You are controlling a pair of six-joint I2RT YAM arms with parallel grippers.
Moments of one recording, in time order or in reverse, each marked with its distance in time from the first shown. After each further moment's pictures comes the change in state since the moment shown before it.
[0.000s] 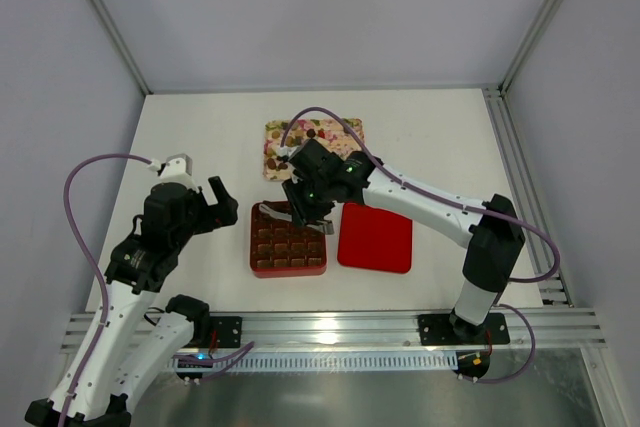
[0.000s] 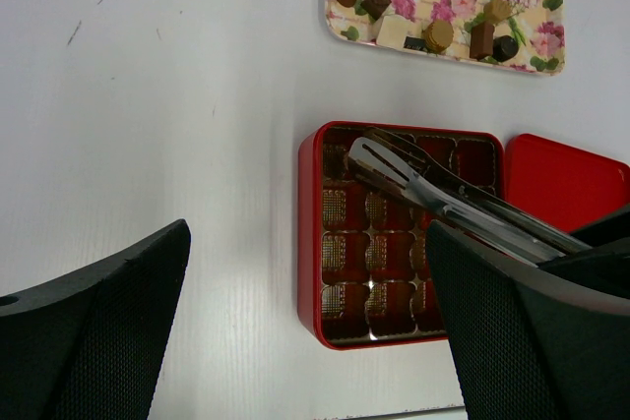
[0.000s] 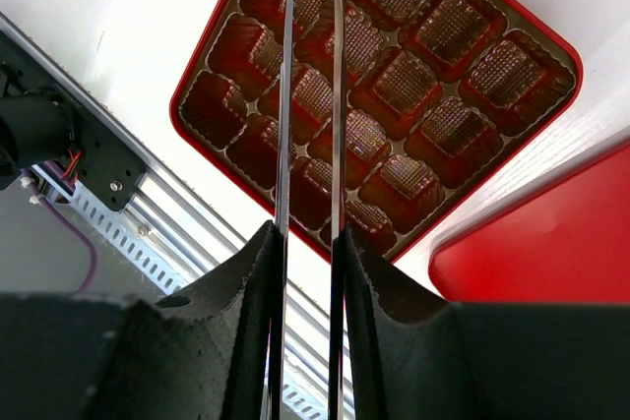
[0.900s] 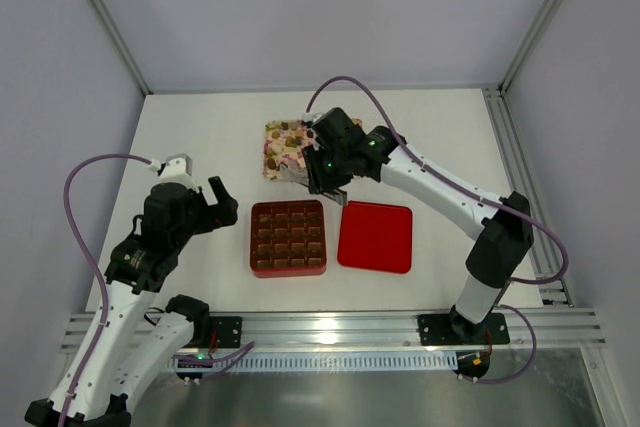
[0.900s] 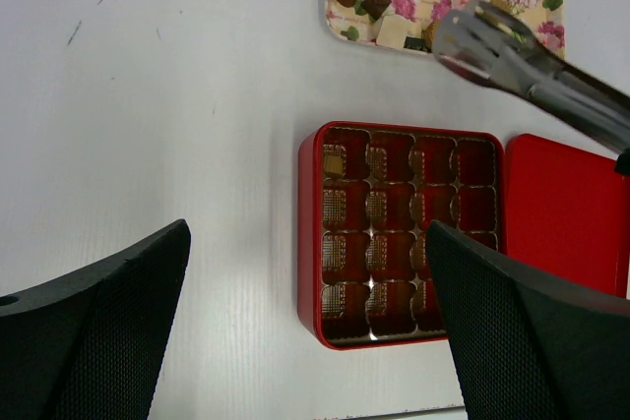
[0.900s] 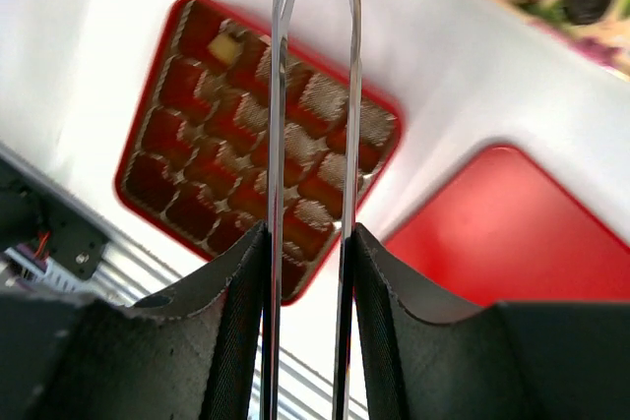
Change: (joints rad) left arm 0.000 0.000 0.000 0.000 0.000 0.000; right arm -0.126 -0.014 0.081 -0.035 0.077 -0.036
